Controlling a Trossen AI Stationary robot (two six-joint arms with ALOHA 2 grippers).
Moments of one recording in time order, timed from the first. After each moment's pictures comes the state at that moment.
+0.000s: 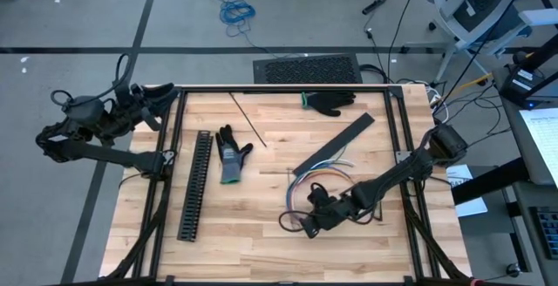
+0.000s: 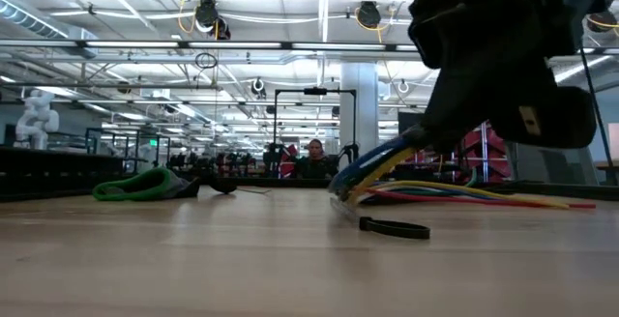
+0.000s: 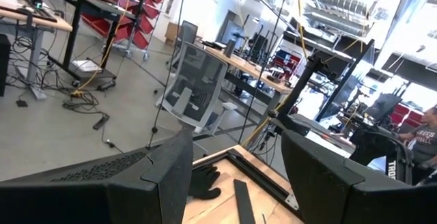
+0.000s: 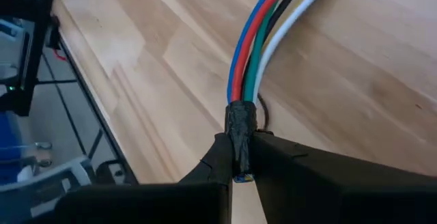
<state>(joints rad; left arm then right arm) -0.08 0.45 0.99 -0.49 -0.70 -0.38 0.50 1.71 0.93 -0.06 0.16 1.42</state>
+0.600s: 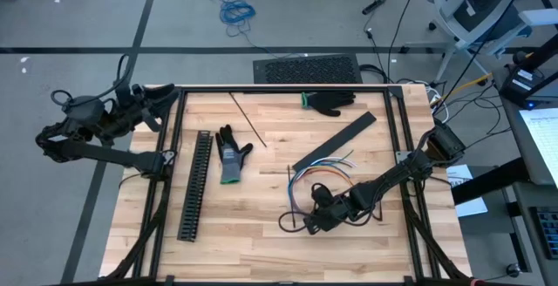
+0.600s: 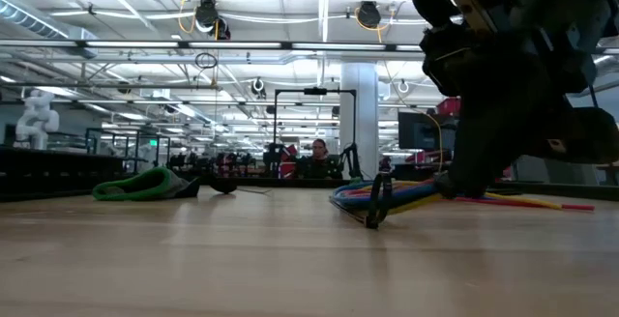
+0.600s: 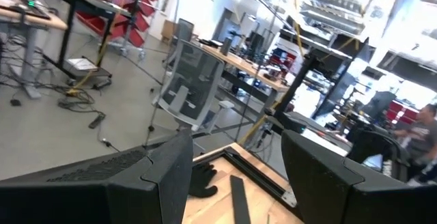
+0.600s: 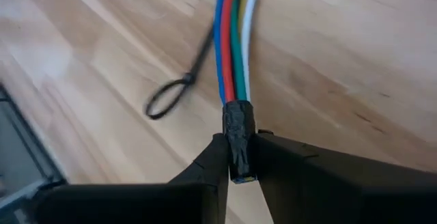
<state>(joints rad) -0.08 0.45 0.99 -0.49 -0.67 -0.38 0.50 1.74 0.93 -0.21 0.18 1.50</state>
